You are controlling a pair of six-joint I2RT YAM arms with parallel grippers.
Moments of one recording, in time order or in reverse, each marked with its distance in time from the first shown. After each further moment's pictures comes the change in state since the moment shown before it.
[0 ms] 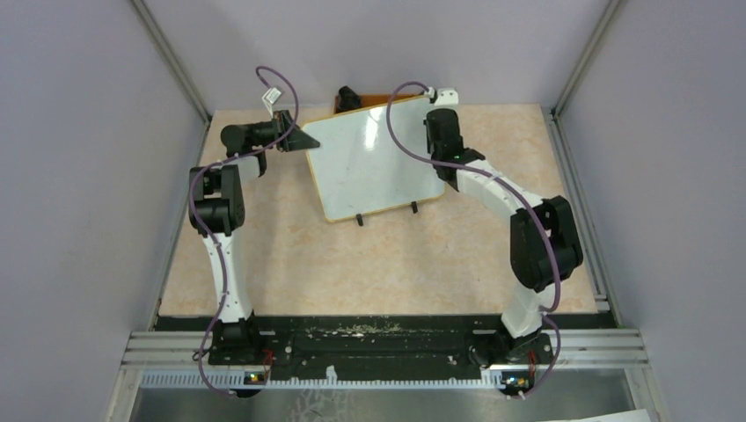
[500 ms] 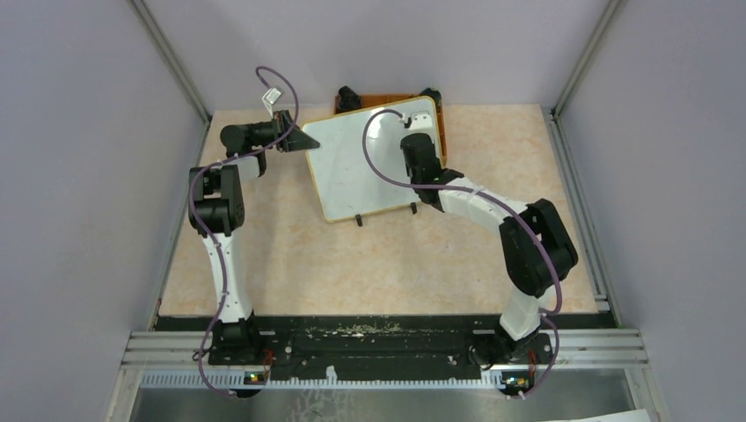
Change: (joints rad) left arm 0.000 0.000 -0.001 0.000 0.005 0.005; right arm 0.152 -0.019 -0.136 0.069 0.045 0.031
